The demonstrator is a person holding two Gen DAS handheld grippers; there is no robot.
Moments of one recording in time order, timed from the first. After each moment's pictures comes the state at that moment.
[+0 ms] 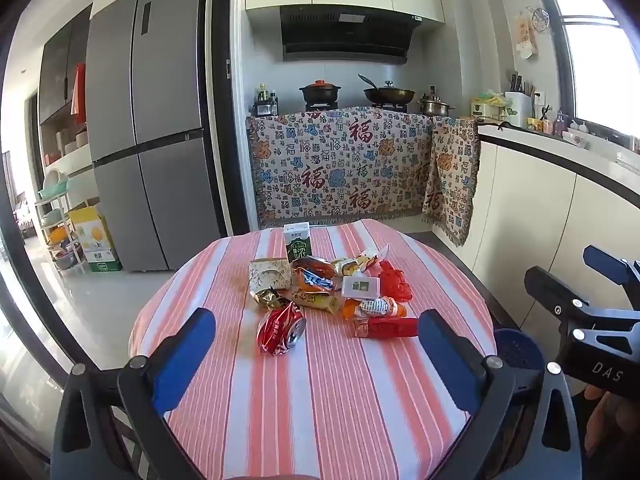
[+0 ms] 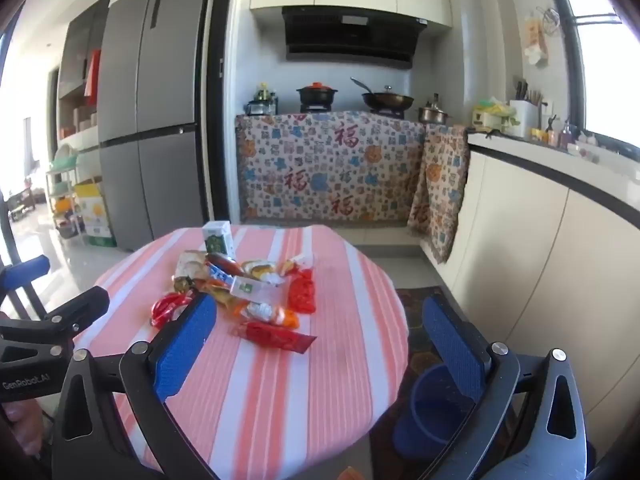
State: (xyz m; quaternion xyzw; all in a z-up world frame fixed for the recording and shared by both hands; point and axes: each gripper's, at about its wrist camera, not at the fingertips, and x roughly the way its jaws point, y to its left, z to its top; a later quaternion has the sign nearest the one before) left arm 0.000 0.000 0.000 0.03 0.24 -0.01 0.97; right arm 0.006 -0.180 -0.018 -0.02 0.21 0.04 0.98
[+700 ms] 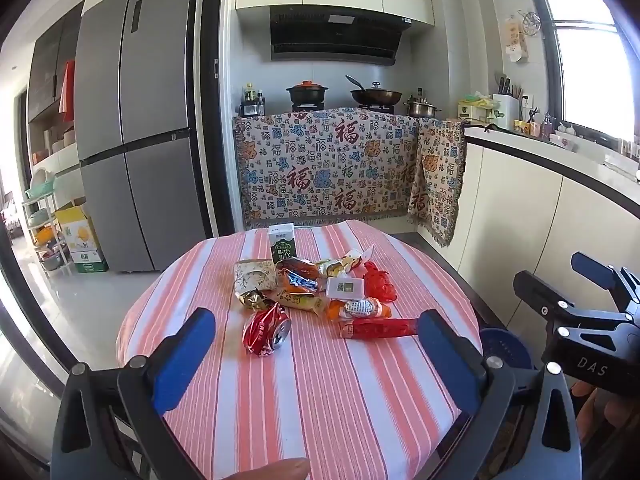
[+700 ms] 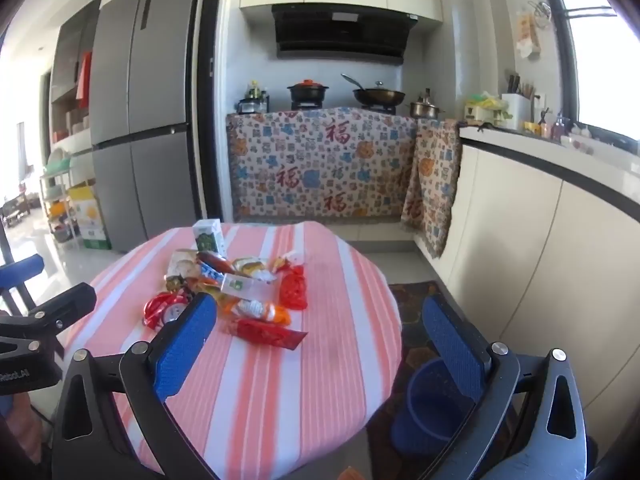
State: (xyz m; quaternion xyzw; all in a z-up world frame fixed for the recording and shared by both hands) left arm 0.003 -0.001 -0.003 0.02 0.24 -0.04 0.97; right arm 0.005 -0.190 -0.027 -0.01 0.21 0.02 0.98
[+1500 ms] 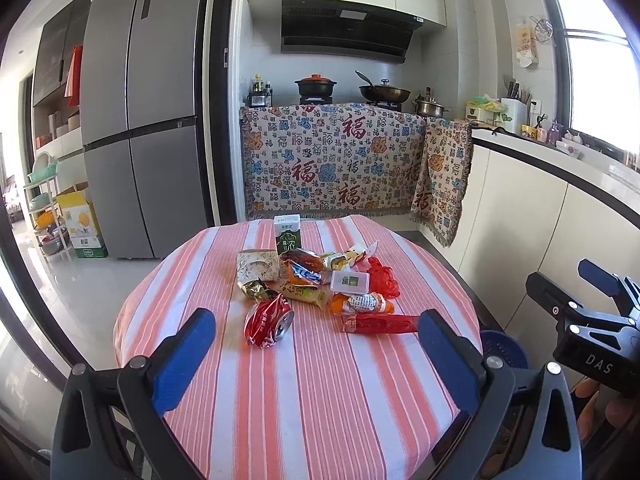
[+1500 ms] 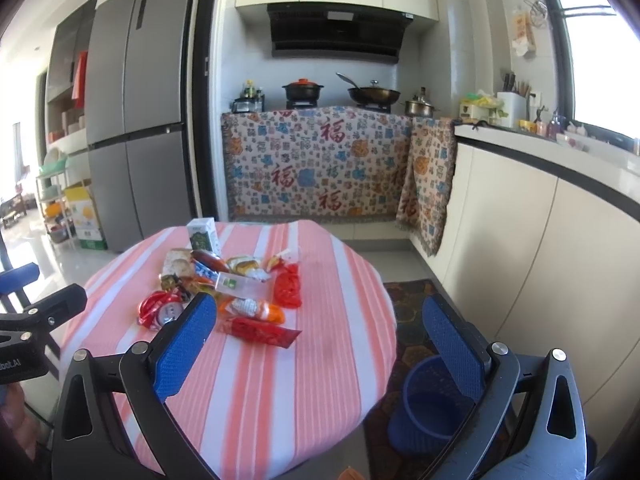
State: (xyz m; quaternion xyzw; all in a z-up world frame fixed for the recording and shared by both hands) left arm 0.003 0.010 -0.007 -0.01 0.25 -0.03 0.97; right arm 0.004 -0.192 -0.028 -0.01 0.21 0.02 0.98
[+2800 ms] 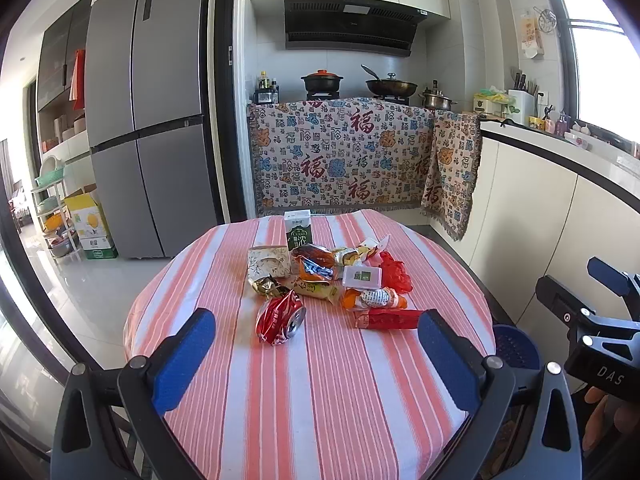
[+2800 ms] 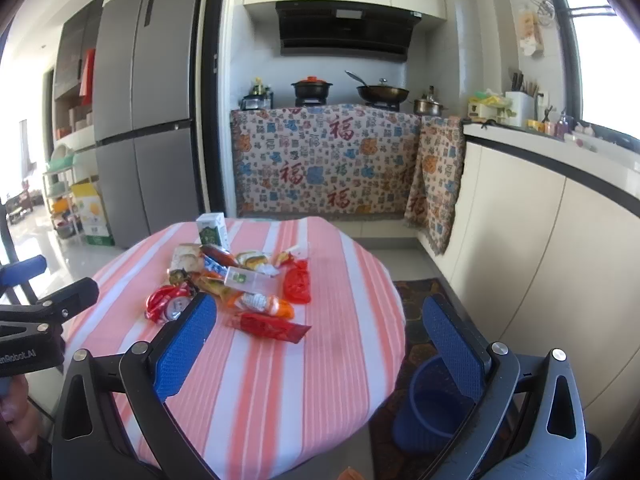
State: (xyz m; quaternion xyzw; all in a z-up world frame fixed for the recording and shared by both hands) left arm 0.006 0.012 -0.009 0.00 0.26 -0.02 0.97; right arm 0.005 -0.187 -0.033 -0.02 0.21 0.03 0.98
